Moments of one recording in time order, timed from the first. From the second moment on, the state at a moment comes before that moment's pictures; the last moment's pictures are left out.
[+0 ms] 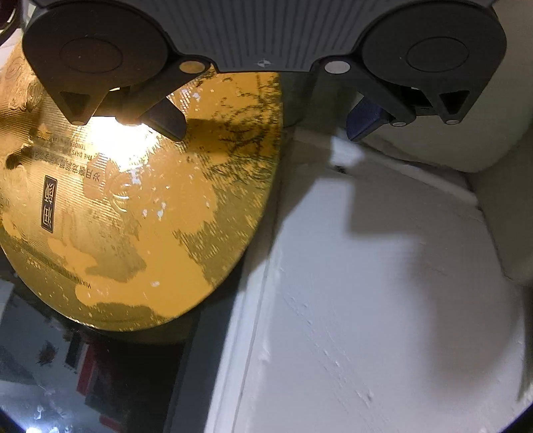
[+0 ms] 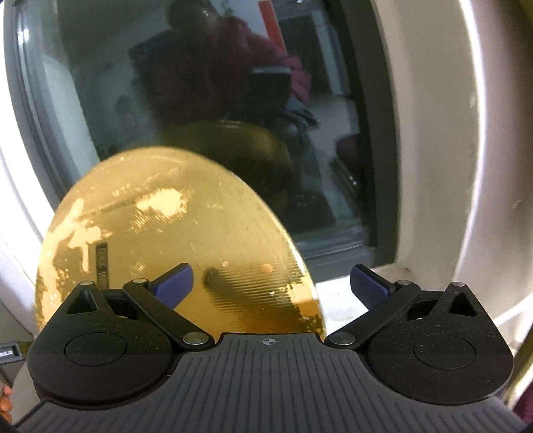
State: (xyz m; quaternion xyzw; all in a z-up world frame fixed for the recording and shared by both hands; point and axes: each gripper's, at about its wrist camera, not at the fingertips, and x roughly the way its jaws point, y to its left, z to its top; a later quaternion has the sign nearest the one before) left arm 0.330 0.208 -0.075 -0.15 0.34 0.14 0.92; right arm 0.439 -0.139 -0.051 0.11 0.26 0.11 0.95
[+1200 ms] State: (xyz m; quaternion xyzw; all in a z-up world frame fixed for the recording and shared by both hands) left arm 0.125 0.132 0.080 -0.20 0.24 0.05 0.95; right arm 0.126 -0.198 0.156 0.07 0.20 0.20 0.96
